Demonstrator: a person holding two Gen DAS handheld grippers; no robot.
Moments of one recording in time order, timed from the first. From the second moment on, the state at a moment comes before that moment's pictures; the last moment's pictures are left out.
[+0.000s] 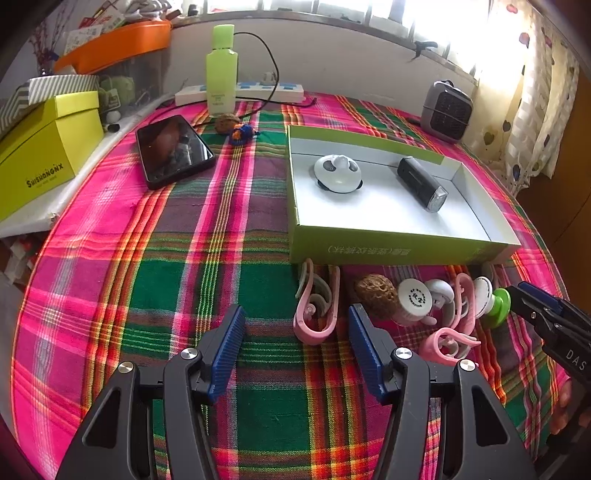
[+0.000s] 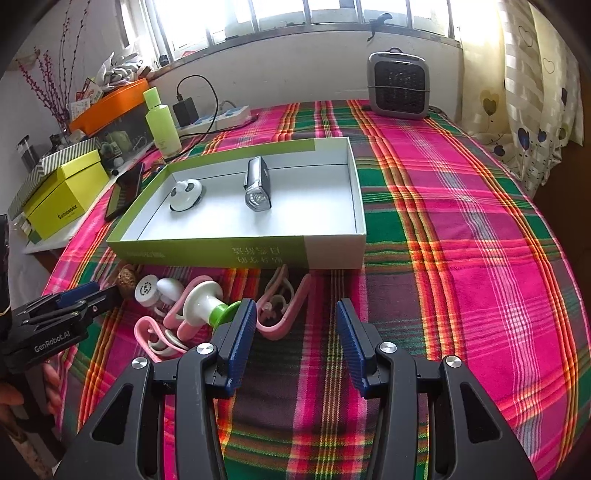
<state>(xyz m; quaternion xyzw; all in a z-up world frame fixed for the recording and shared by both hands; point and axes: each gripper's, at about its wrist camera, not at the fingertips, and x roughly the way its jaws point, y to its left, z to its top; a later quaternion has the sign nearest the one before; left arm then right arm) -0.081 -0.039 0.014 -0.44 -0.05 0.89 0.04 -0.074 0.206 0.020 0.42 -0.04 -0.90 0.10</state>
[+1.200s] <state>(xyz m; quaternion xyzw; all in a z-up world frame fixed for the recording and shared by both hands) -0.093 -0.040 0.011 -0.44 -0.01 0.90 0.02 -0.091 0.202 0.010 0.44 0.00 -0.90 0.08</state>
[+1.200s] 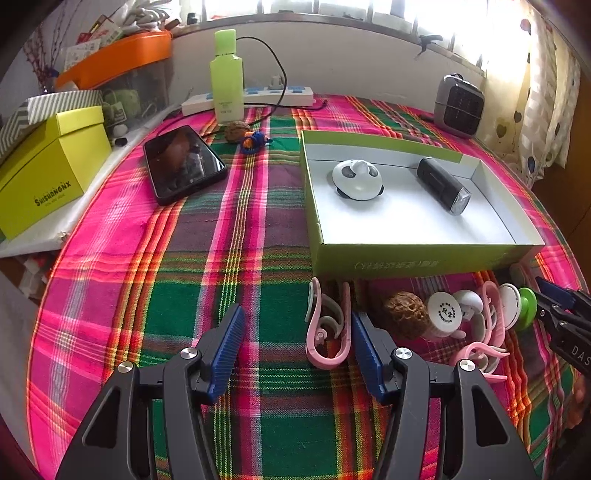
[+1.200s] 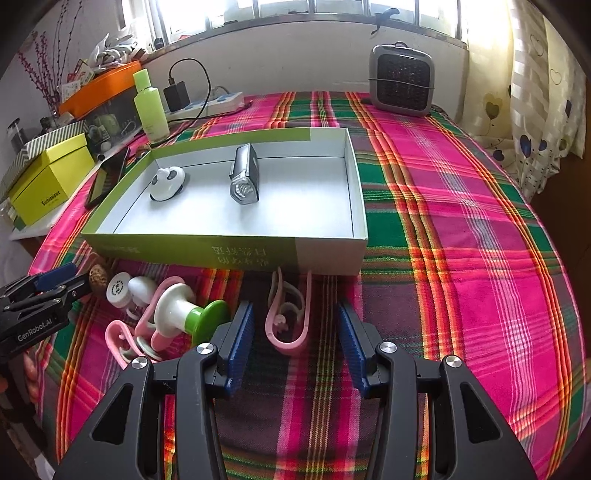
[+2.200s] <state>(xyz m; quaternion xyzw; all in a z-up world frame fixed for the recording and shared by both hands) -0.092 -0.049 0.013 -0.43 -0.01 0.90 -0.01 -0.086 0.204 0.010 0.43 0.00 -0.90 0.07</state>
